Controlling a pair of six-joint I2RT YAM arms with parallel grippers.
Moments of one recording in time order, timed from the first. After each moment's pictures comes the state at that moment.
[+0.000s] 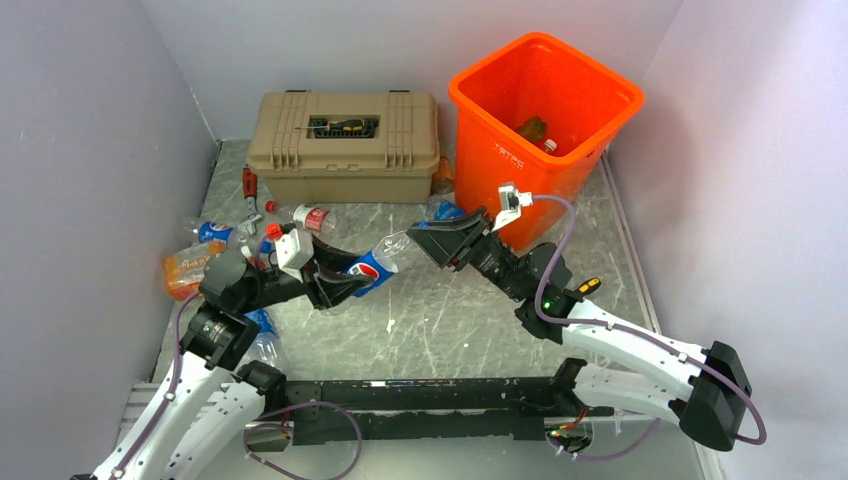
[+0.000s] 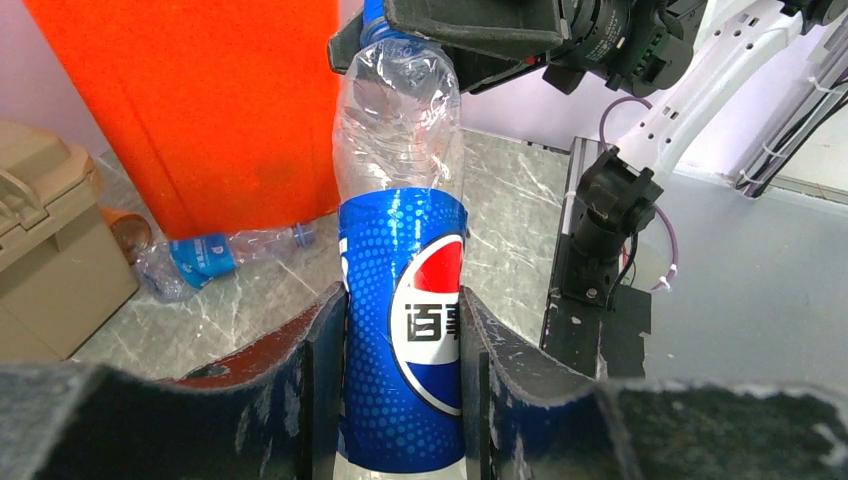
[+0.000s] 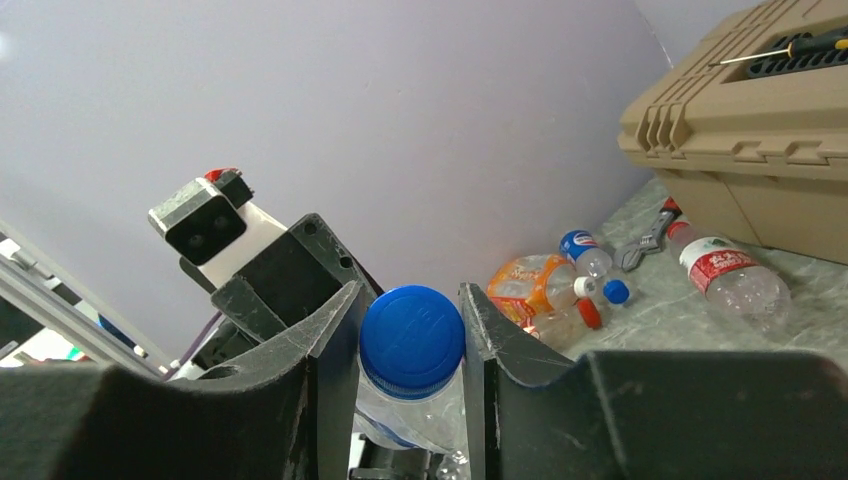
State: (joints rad) left arm -0.45 0.57 0.68 -0.01 0.80 -0.15; right arm 0.91 0.99 0.66 0.71 -0.06 0.78
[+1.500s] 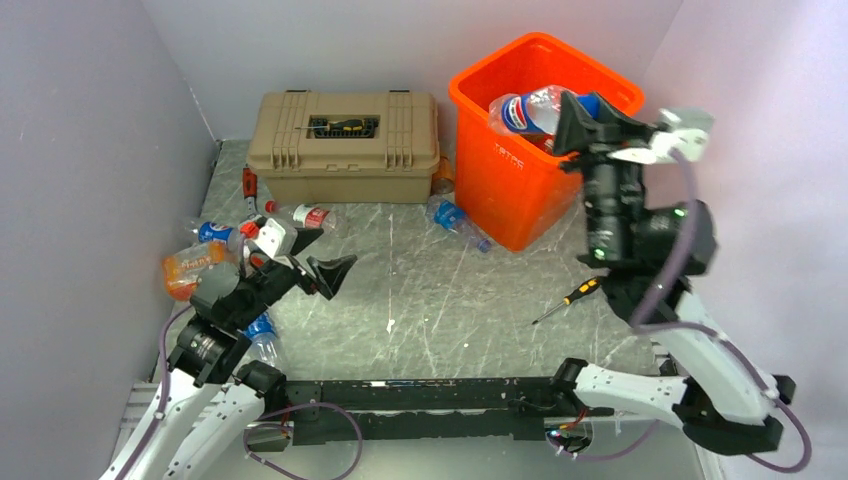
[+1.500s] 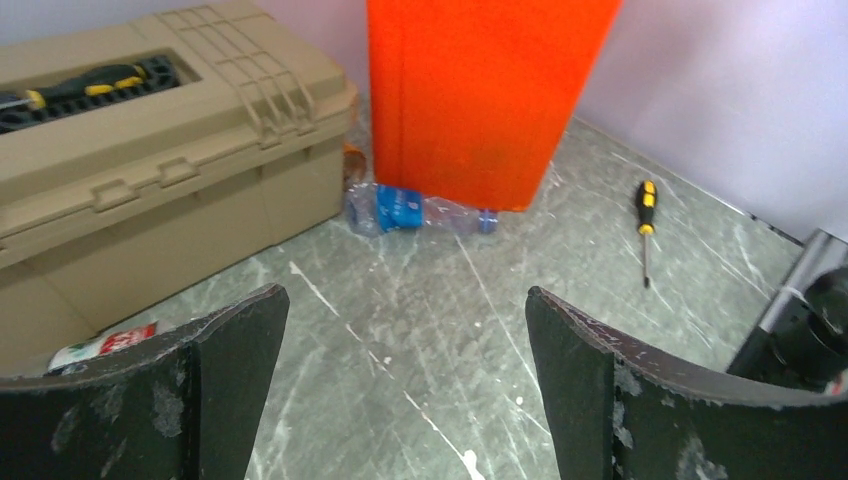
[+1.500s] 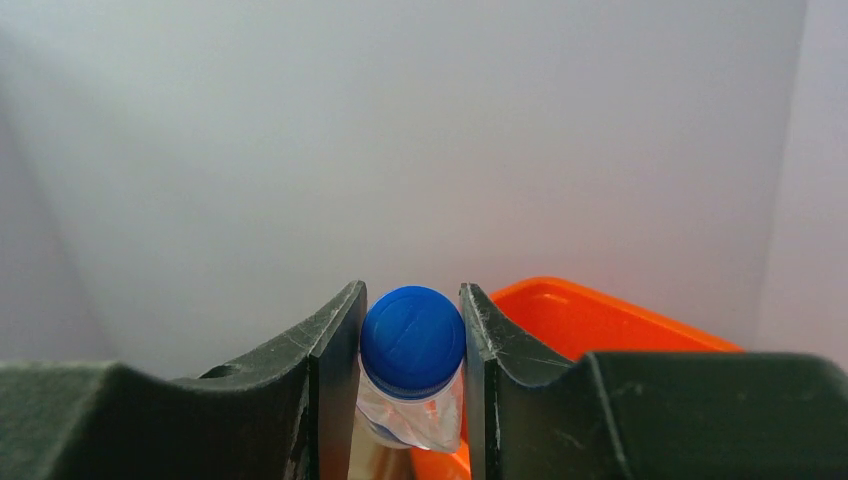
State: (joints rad) left arm -0.45 0.48 0.68 -0.16 0.30 -0.12; right arm 0.91 0.92 1.43 0.21 0.66 -0.30
